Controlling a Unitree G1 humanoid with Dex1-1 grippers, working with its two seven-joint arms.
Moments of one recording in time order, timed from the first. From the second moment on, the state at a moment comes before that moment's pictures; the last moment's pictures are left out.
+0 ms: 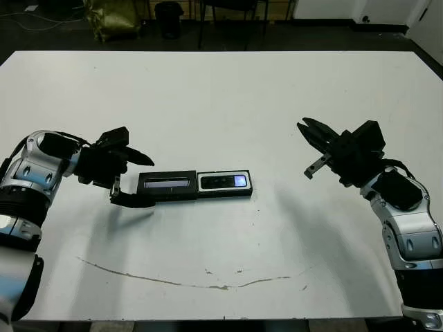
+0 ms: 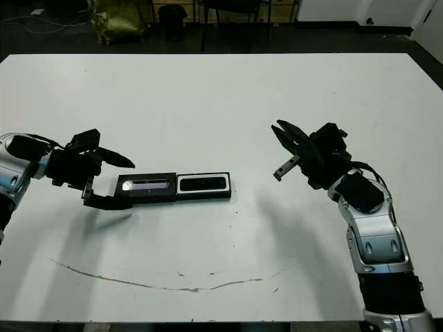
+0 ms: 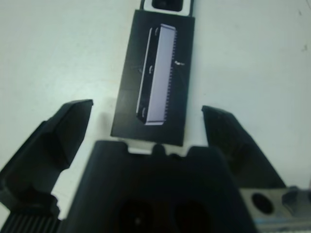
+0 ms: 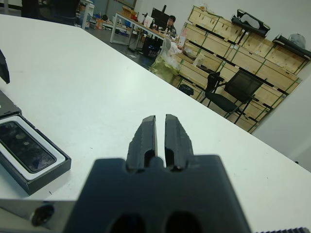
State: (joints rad) left arm -0.73 0.68 -0.25 0.78 -0.03 -0.02 -1.48; right arm -0.30 -0.48 0.00 -0.04 0.09 0.07 0.54
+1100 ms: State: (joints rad) left arm -0.65 0.63 -0.15 0.79 -0.11 0.10 -1.40; right arm -0.29 -0.49 0.00 -0.03 0.09 0.07 0.55
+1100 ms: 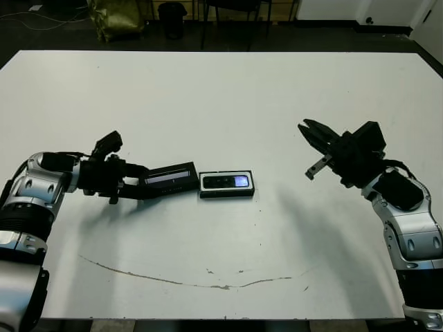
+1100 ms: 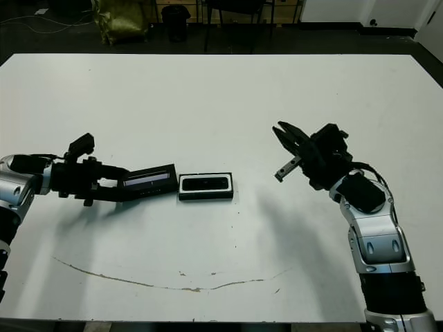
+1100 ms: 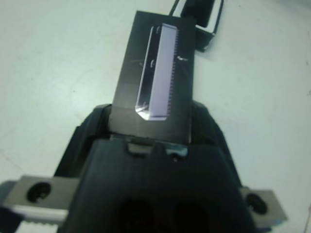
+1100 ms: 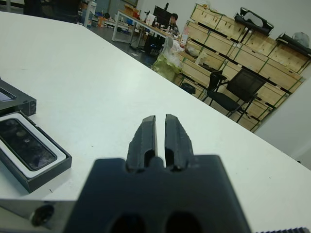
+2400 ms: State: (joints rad) left arm -0.80 0.61 -0.26 0.46 -0.14 0.35 -1.33; right arm -0.29 -0.47 0.00 -0.01 0.09 0.07 0.53
